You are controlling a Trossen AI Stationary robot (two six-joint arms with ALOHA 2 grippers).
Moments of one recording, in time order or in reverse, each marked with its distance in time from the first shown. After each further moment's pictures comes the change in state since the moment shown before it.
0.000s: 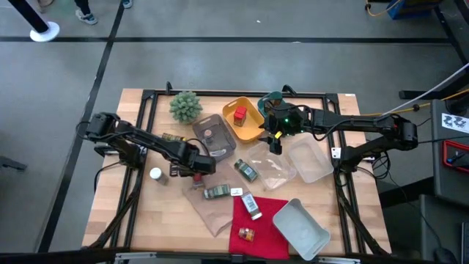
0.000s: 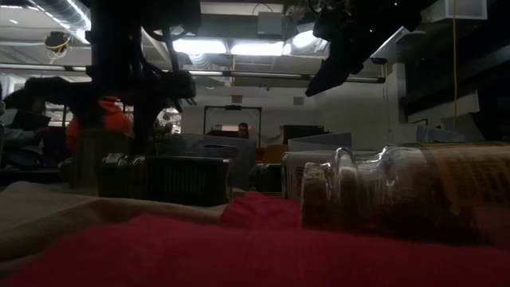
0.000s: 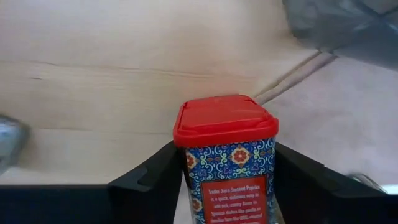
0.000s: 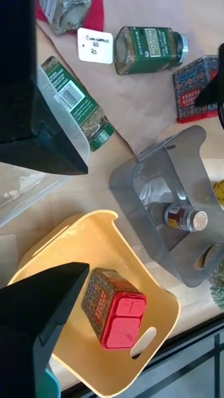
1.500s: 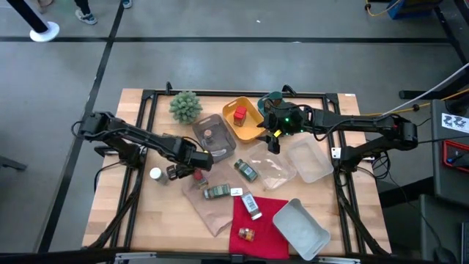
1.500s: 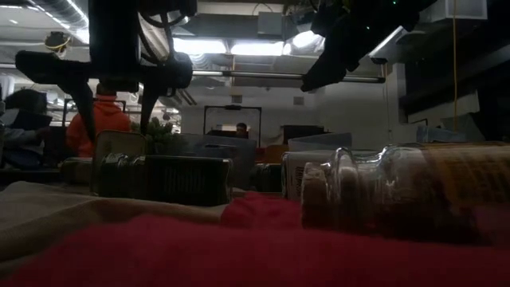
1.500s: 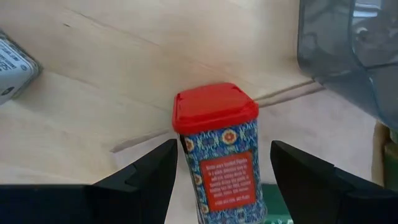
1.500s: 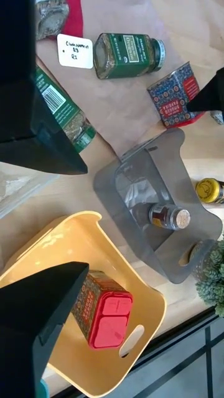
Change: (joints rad) left arm 0.010 -0.074 0.030 -0.088 0.003 -0.300; right arm 0.000 0.000 0.000 0.051 -0.009 0.045
